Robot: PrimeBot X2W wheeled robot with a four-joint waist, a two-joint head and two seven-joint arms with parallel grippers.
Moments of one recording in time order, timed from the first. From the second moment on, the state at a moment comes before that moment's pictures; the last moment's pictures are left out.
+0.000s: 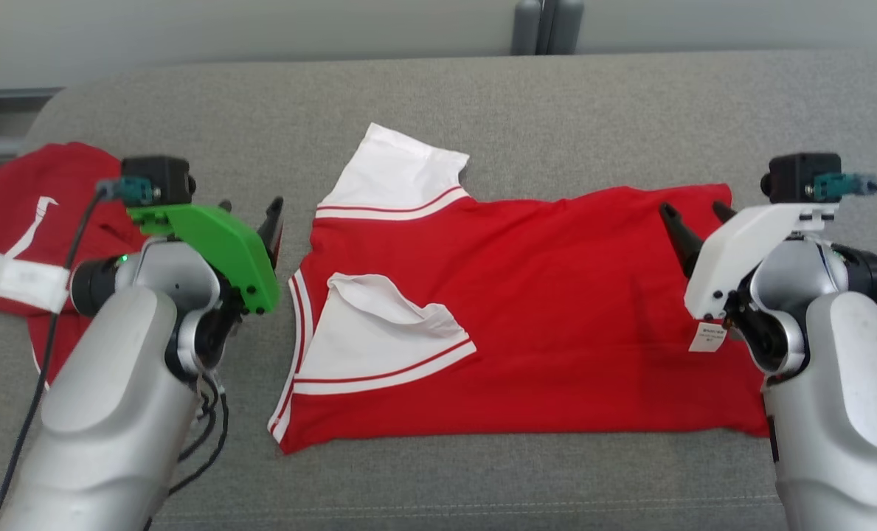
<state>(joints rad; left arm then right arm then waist) -0.63 0.28 -0.46 0.45 -0.73 0.09 0.33 -0.44 -0.05 -0.09 0.19 0.21 0.13 0.54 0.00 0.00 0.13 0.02</state>
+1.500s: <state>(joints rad) -1.28 0.28 -0.59 0.79 -0.57 0.11 0.56 -0.77 -0.05 -0.14 0.22 0.18 0.13 0.71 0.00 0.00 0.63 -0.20</state>
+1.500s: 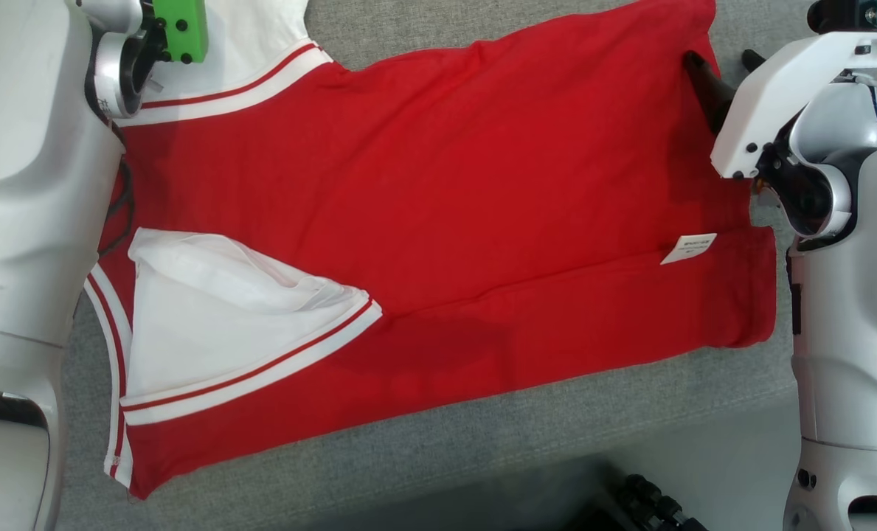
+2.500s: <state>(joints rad) -1.28 0.16 -0.62 0.86 -0.61 0.08 0.47 -0.92 -0.15 -0.10 0.29 0.12 0.13 0.86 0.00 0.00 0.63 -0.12</state>
